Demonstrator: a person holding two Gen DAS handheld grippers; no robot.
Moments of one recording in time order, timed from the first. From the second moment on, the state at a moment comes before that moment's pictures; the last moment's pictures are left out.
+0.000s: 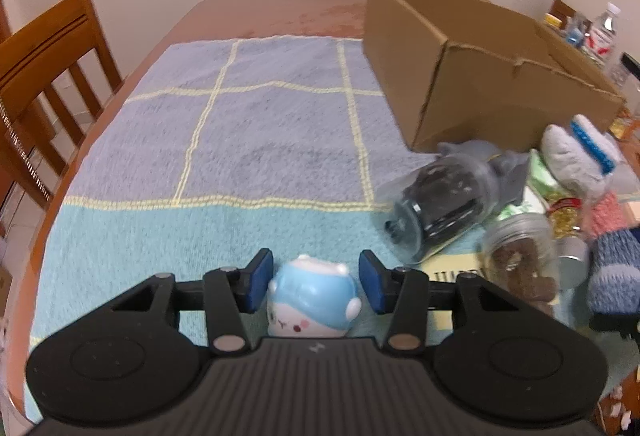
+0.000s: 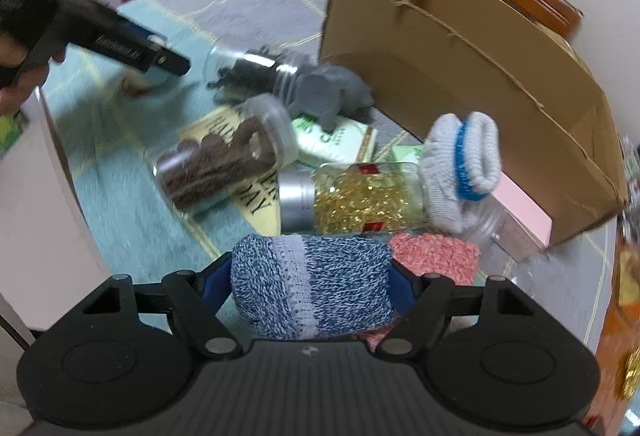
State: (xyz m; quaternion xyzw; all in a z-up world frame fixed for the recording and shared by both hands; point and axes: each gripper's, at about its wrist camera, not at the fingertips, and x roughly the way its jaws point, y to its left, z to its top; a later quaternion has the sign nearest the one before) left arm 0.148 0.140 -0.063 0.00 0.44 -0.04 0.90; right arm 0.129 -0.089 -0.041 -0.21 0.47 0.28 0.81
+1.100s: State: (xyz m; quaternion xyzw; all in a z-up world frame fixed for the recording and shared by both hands) left arm 0.160 0.138 -0.032 0.04 0.46 -0.13 0.88; right arm 0.154 -0.083 0.011 -0.16 0.46 0.22 0.85
